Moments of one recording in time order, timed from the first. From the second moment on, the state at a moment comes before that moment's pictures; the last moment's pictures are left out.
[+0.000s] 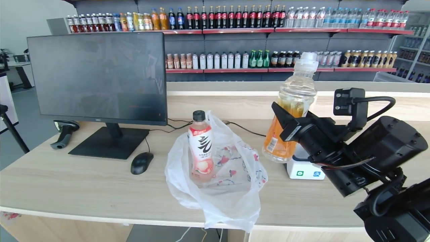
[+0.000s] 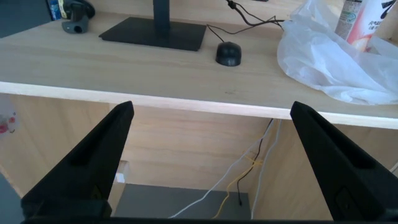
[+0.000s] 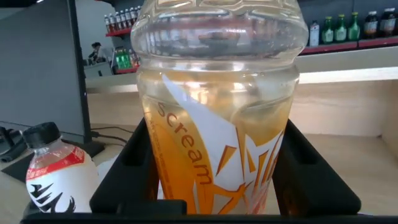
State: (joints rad) left arm 0.00 0.00 0.00 -0.01 0.00 -0.01; right arm 0.58 1.82 -0.59 -1.57 -0.25 0.08
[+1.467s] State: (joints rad) left arm 0.00 0.00 0.00 -0.01 0.00 -0.01; right arm 0.67 2.06 -0.68 -1.57 -0.20 0.05
